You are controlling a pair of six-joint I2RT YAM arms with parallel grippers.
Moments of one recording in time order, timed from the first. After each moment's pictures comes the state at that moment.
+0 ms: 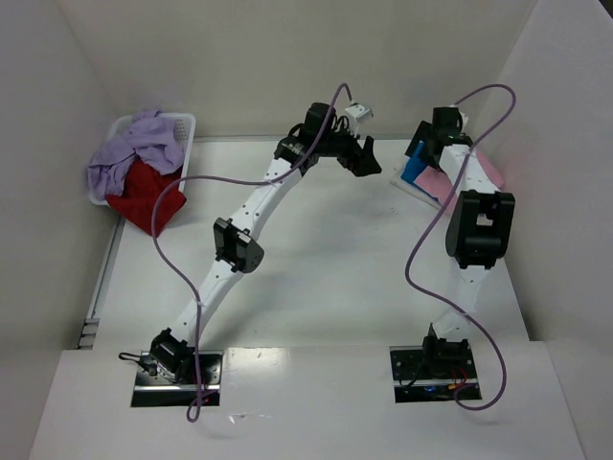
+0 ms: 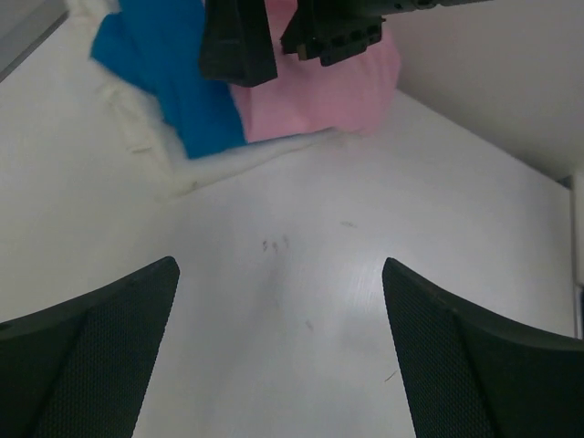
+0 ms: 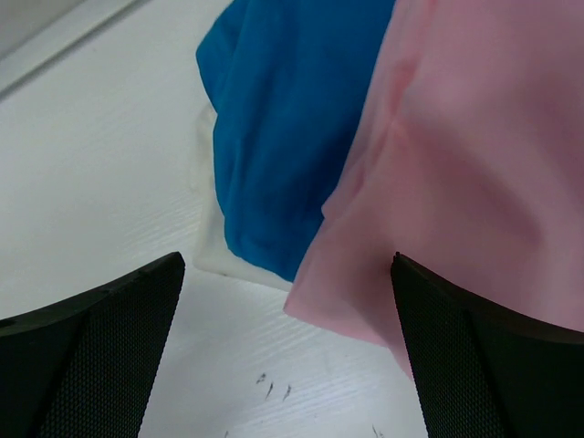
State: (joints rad) left arm -0.58 2.81 3.09 -0.61 0.68 -0.11; right arm -0.10 2.03 1.75 -0.45 0.16 0.38
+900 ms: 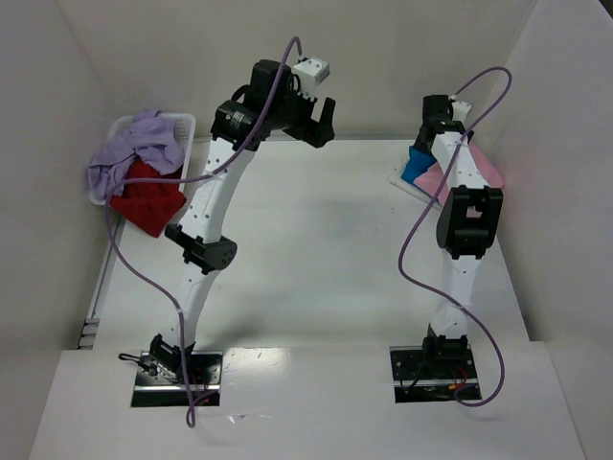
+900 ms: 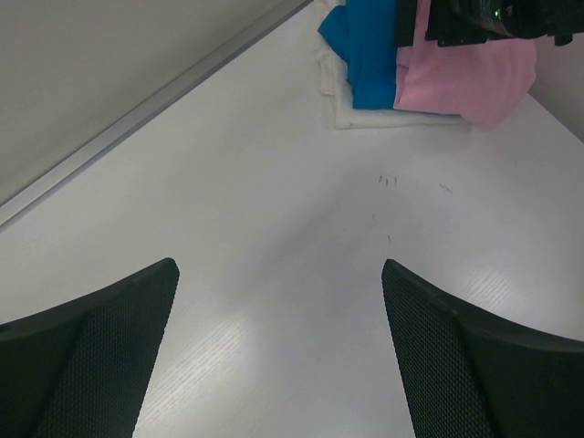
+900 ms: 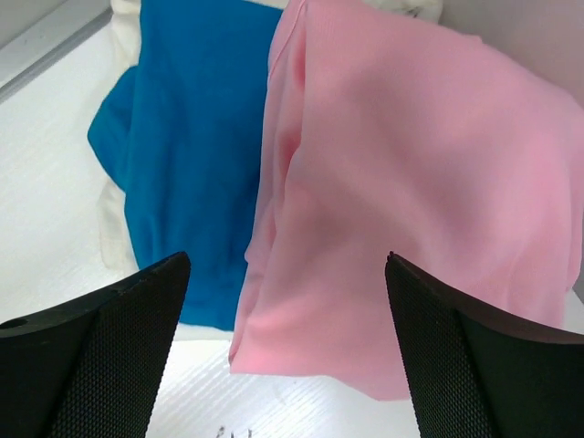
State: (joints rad) left arm -0.52 2.39 3.11 -1.16 0.22 0.00; right arm -0.03 2.22 2.05 -0.69 0.55 0.40
